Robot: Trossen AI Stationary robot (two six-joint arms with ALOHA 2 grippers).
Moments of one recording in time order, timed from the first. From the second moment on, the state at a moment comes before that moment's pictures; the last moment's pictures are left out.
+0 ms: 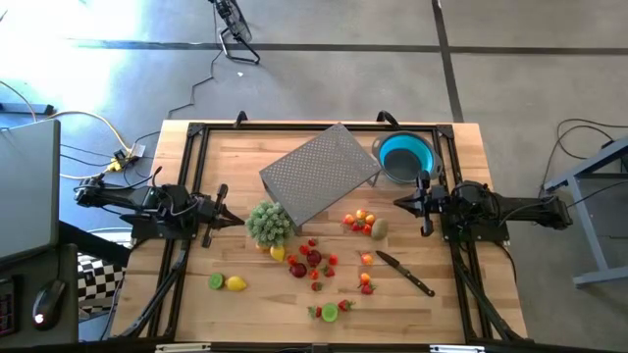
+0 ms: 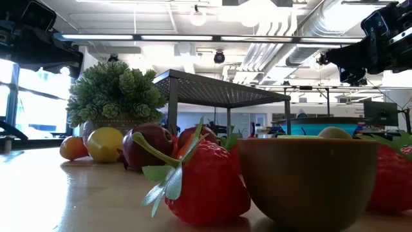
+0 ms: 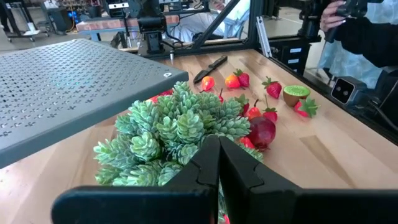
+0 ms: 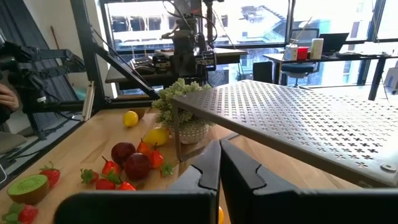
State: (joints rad) left arm -0.20 0.02 0.09 -0.23 -0.01 0.04; right arm -0.03 0.02 0.01 0.03 0.00 0.06
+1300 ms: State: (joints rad) left arm -0.20 0.02 0.09 -0.23 -0.01 0.04; right arm -0.03 0.02 0.01 0.03 0.00 0.01
